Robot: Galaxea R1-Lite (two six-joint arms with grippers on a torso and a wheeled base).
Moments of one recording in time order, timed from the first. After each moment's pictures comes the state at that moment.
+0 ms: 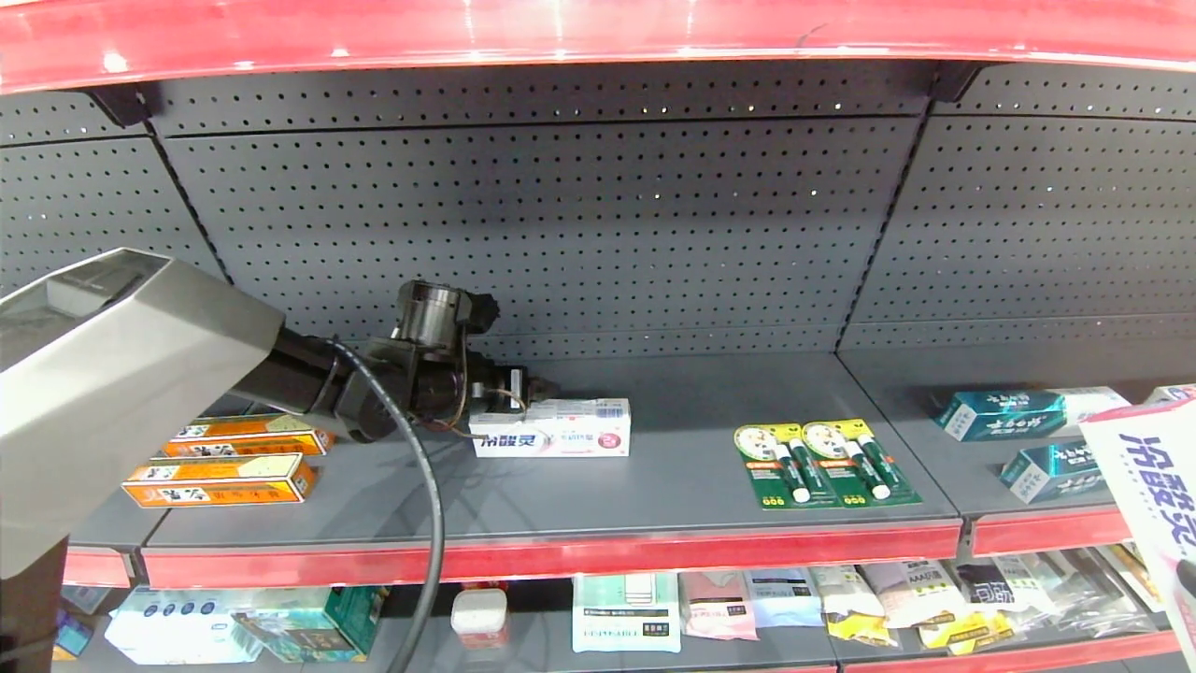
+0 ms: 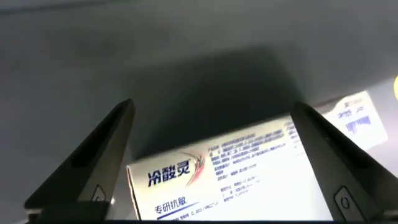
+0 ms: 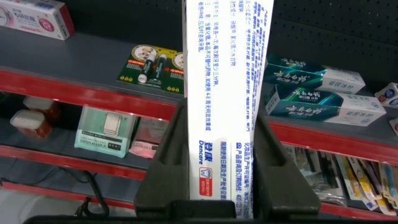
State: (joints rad) left arm -0.37 2.18 -1.25 -0.34 -0.12 -0.22; right arm 0.07 0.55 -0.24 -0.14 0.02 -0.21
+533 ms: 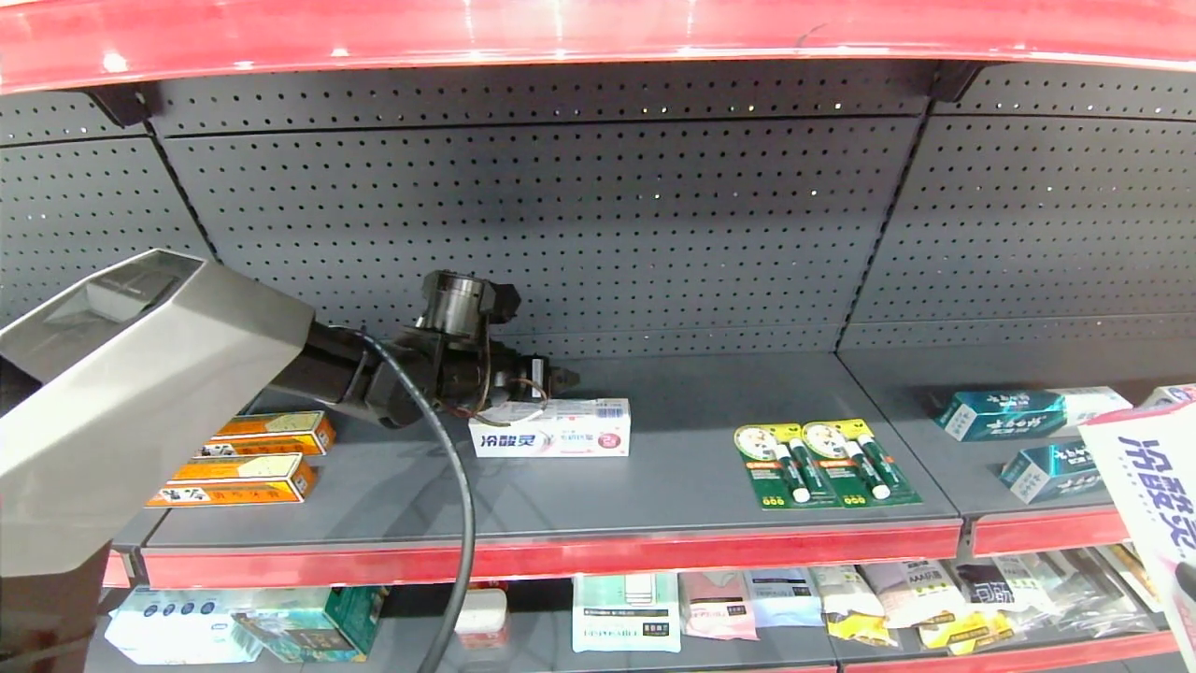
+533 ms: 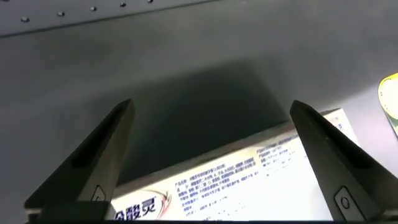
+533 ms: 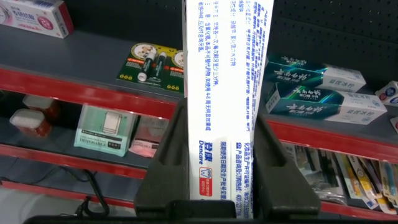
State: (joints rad) left arm -0.40 2.23 -1.36 -0.31 -0.12 -0.22; right arm 0.07 0.55 -0.23 -0.14 0.02 -0.21
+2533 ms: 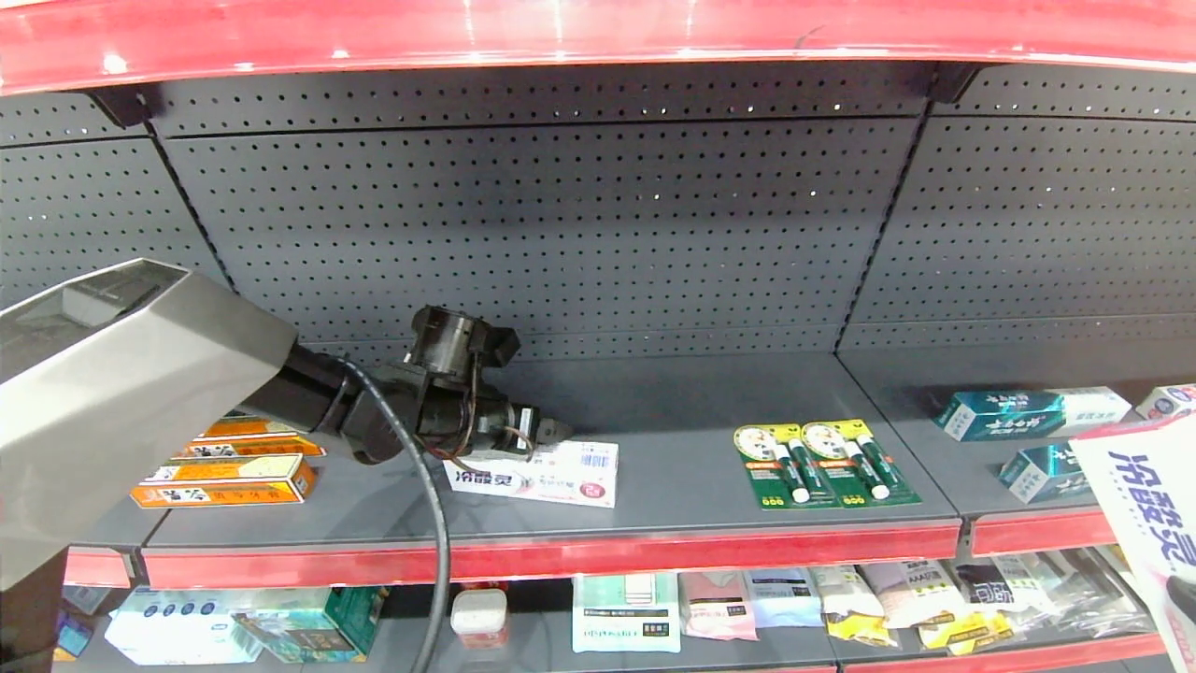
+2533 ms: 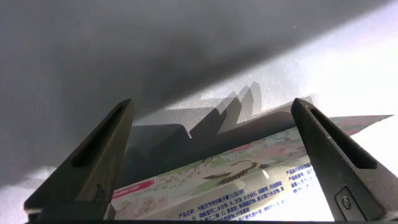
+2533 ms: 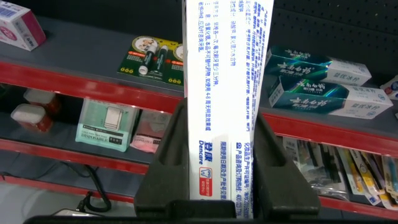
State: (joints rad) left arm -0.40 2.18 -1.18 -0.28 -0.19 -0.15; right arm 0.07 0.54 -0.20 -0.14 0.02 -0.20
